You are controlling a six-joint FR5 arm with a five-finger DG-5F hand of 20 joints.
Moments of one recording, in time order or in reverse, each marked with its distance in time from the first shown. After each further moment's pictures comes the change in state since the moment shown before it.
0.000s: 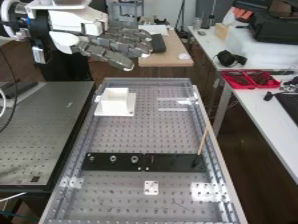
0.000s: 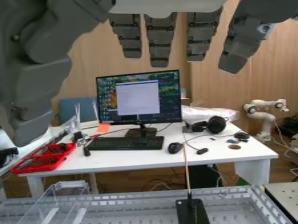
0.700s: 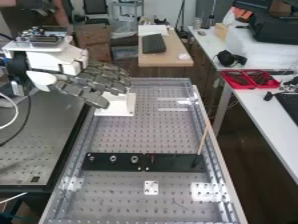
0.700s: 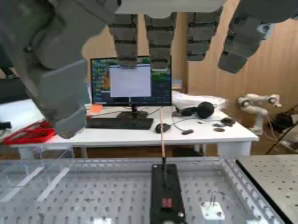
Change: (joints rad) arm -0.143 -0.009 -0.136 0.107 -0.137 -0.077
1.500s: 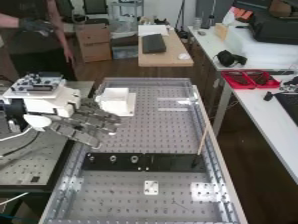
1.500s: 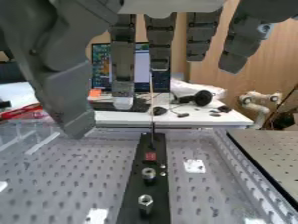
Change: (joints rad) arm -0.127 -0.113 -0.143 0.249 -0.144 -0.060
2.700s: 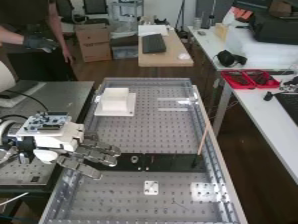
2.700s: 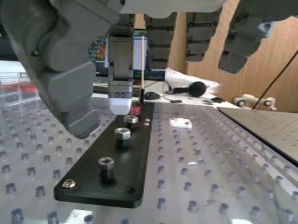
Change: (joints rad) arm -0.047 -0.206 -0.100 0.310 -0.030 -0.075
